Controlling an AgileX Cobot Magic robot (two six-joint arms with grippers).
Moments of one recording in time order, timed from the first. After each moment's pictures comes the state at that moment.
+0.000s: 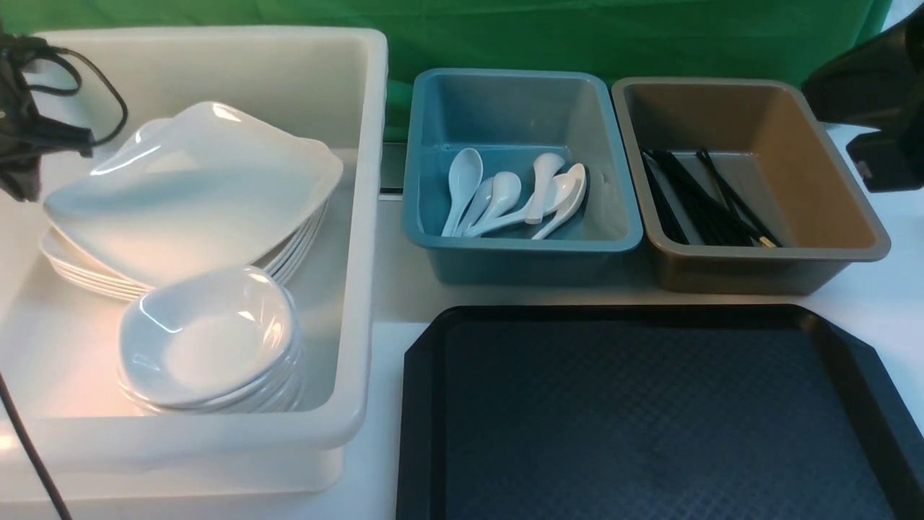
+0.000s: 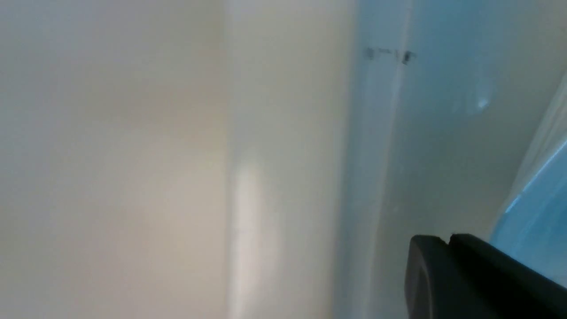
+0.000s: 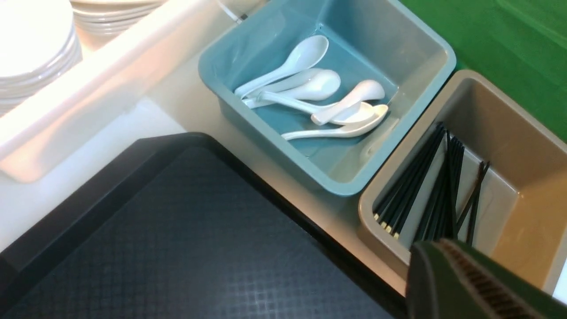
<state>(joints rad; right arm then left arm) 0.63 1.16 -1.44 -0.19 0.93 -0.13 0.27 2.28 -2.17 0.24 1.22 0.05</state>
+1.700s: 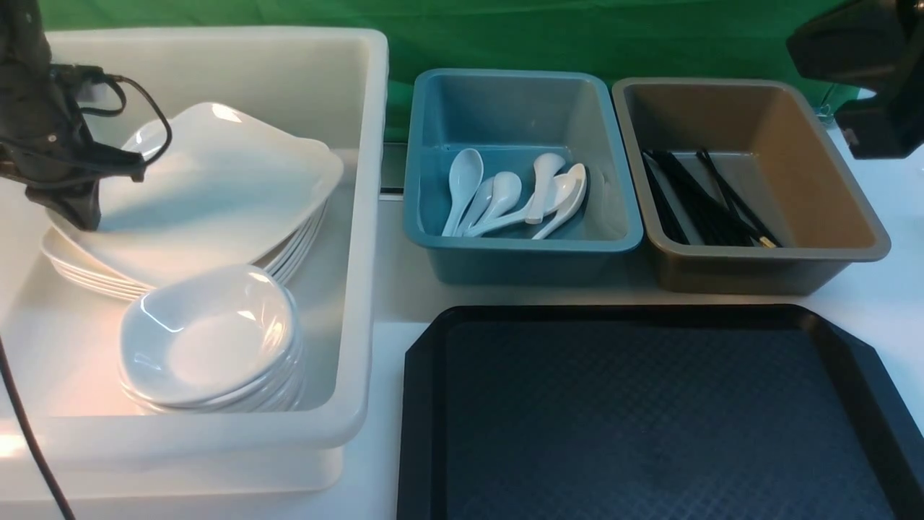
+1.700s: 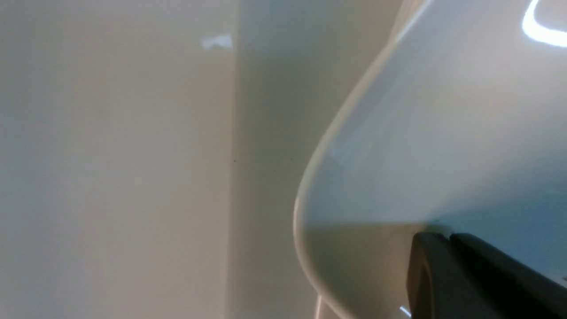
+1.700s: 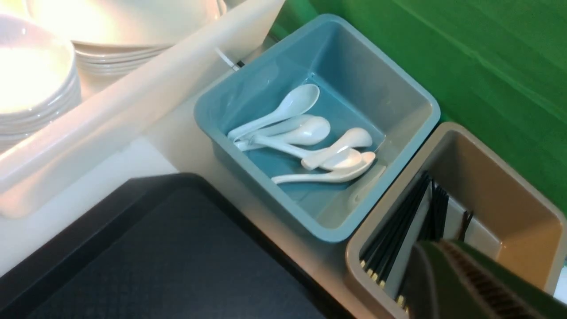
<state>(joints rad) 0.63 1.16 -1.44 -0.19 0.82 -0.17 0.21 2.28 -2.04 0.07 1.21 0.11</state>
